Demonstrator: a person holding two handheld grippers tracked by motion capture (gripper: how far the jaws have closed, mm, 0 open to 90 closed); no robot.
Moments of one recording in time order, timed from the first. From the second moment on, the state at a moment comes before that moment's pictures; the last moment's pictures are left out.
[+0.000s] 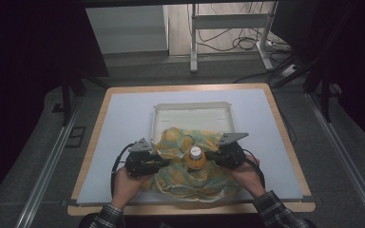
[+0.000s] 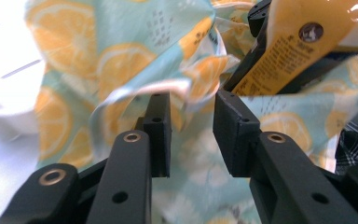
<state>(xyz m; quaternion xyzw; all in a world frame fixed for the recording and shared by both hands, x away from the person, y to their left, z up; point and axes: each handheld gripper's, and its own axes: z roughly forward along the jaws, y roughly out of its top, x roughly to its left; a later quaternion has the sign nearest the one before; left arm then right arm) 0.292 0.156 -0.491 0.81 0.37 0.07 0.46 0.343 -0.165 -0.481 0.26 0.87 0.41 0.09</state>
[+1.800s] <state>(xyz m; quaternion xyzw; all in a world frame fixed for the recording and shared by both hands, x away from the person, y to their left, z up) 0.264 0.101 -0.528 0.88 0.29 -0.04 0.37 0.285 -0.173 -0.519 0.21 0.92 0.33 0.00</state>
